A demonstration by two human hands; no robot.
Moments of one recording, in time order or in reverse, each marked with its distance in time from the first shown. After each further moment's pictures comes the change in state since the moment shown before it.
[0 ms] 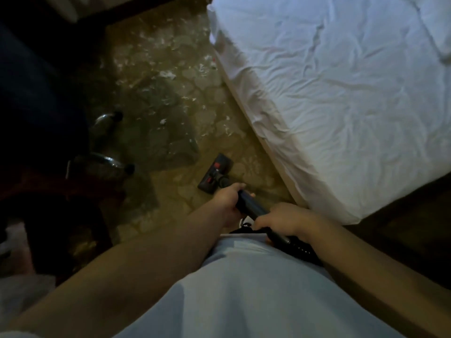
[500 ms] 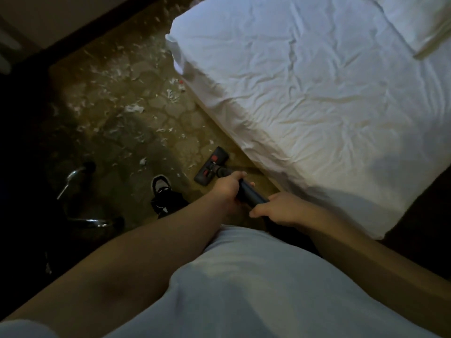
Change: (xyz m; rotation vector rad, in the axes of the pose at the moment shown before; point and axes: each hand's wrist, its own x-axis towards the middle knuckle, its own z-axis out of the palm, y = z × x) left_hand 0.078 0.203 0.047 0.299 -0.086 0.020; right_hand 0.065 -0.149 -0.090 0.242 0.157 0.032
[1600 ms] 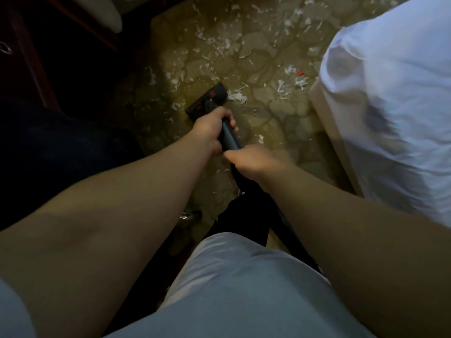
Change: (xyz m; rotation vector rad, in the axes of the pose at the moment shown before) left_hand 0.074 0.450 -0.377 -0.294 0.263 0.206; right_hand 0.191 -0.557 0.169 0.128 -0.151 -0.099
